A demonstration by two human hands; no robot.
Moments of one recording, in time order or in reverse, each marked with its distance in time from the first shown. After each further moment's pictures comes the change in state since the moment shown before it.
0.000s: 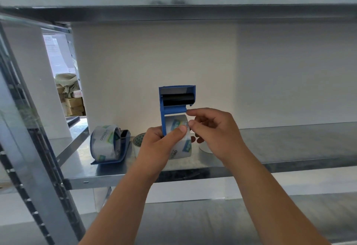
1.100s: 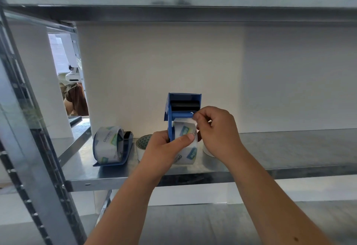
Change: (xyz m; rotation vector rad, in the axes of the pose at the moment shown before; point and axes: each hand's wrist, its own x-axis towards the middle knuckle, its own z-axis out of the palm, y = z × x) left_hand 0.008 -0.005 -0.005 -0.006 -0.030 -0.151; right_hand 0.026 0.012 0.016 -0.357 0.112 -0.180
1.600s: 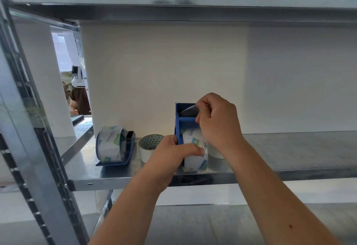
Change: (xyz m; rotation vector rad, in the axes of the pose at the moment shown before) left_hand 0.000 -0.002 0.004 -0.078 -0.100 -0.193; right_hand 0.021 -0.011 0.004 -0.094 0.065 -0.053
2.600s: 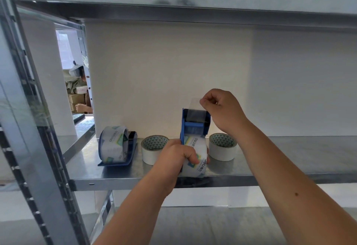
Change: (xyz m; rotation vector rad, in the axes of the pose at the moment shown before) left_hand 0.014 -0.015 0.002 -0.156 0.002 -0.031; right_hand 0.047 0.023 -0.002 0.068 -0.189 0.072
